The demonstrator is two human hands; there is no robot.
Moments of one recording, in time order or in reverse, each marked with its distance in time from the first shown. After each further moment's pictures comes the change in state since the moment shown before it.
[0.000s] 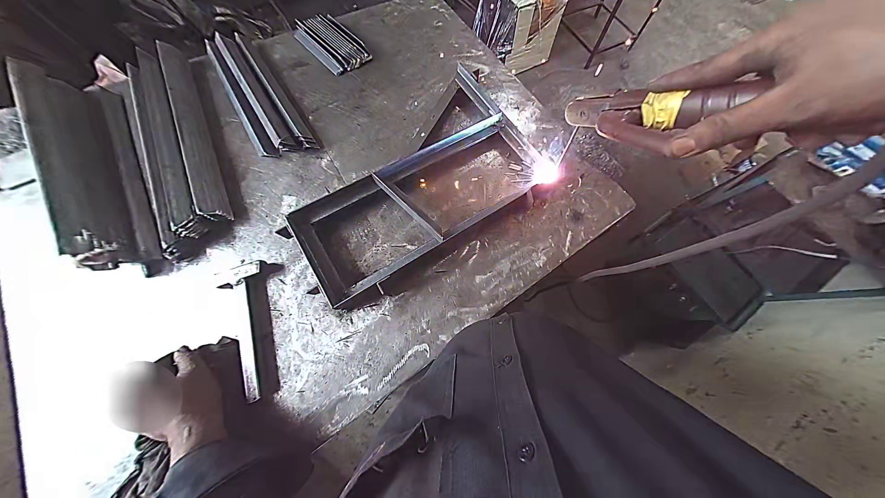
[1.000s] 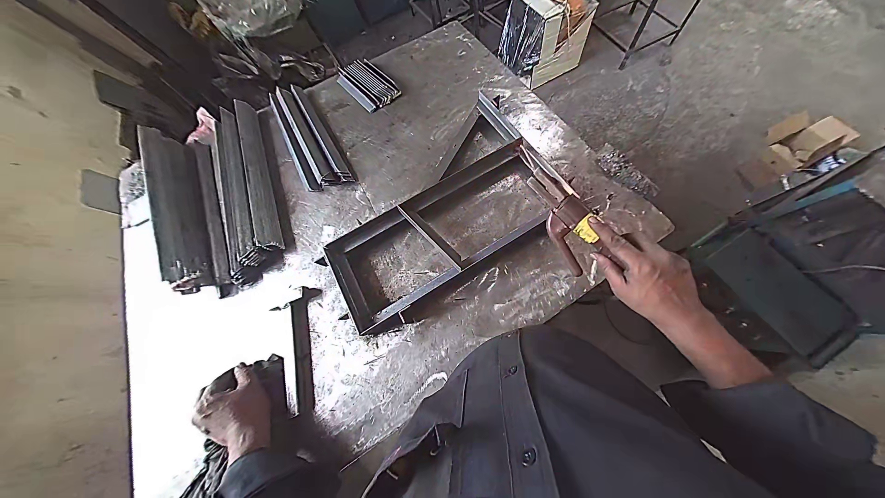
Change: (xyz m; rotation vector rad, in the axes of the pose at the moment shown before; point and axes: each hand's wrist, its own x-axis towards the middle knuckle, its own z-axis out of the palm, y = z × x) left_hand -0.003 0.002 0.000 0.016 0.008 -0.031; right_hand 0.084 0.038 0.251 -0.050 0.827 -0.189
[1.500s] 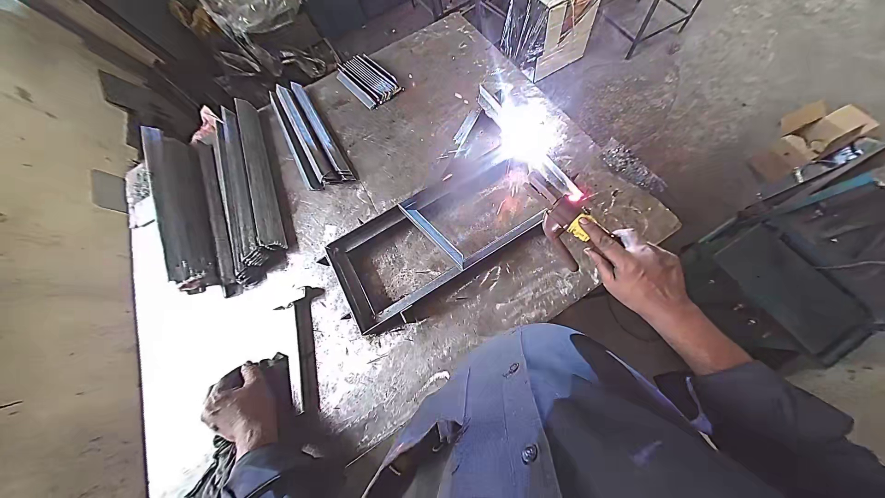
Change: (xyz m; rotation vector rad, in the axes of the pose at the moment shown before) left_hand -0.003 0.006 -0.002 0.016 -0.008 -0.020; right_hand 0.003 0.004 0.026 -0.084 0.034 -0.042
